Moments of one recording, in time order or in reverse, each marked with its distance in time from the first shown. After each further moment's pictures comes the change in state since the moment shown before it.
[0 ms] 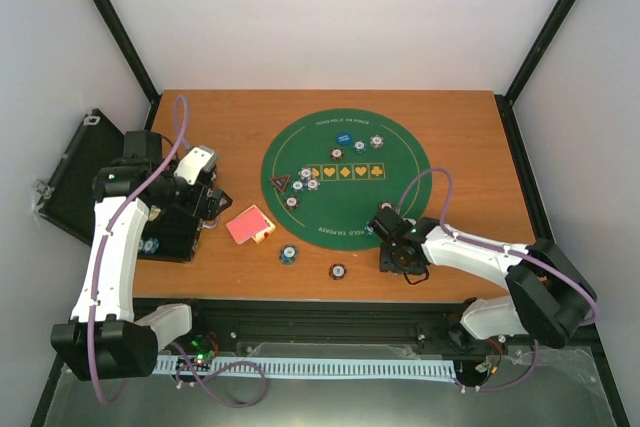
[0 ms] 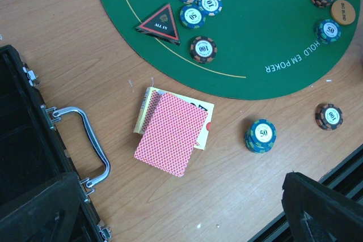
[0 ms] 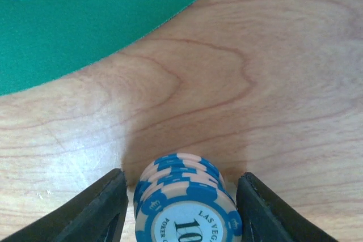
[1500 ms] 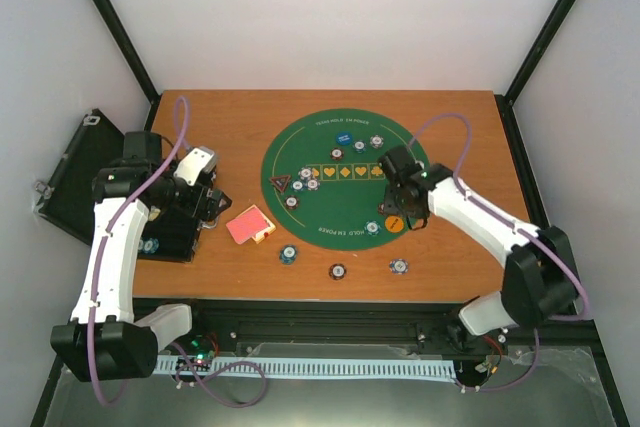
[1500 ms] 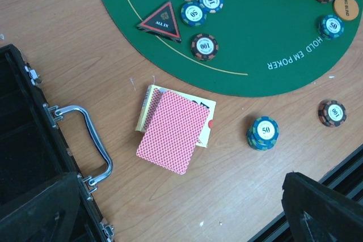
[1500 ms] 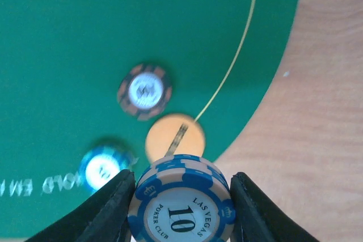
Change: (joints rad) left arm 0.000 -0.003 0.000 -0.001 -0.006 0.011; right arm -0.180 0.075 0.418 -0.184 0.097 -0.173
